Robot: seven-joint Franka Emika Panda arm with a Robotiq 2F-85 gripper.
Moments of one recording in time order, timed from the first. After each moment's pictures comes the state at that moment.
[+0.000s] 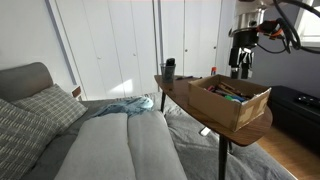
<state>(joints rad) 0.08 -0.34 -0.09 -2.31 0.13 1.76 -0.37</state>
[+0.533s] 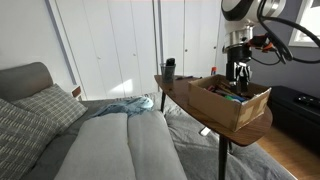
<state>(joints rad) 0.07 -0.24 -0.05 -2.32 0.13 1.72 -0.34</state>
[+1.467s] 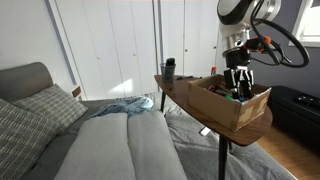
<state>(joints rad) 0.07 -0.23 0.00 -2.33 0.11 1.68 -0.17</state>
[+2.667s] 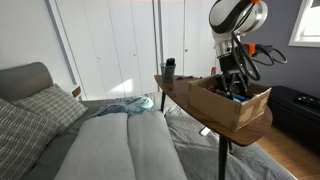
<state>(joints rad) 0.07 -0.13 0.02 -2.28 0.05 1.72 0.06</state>
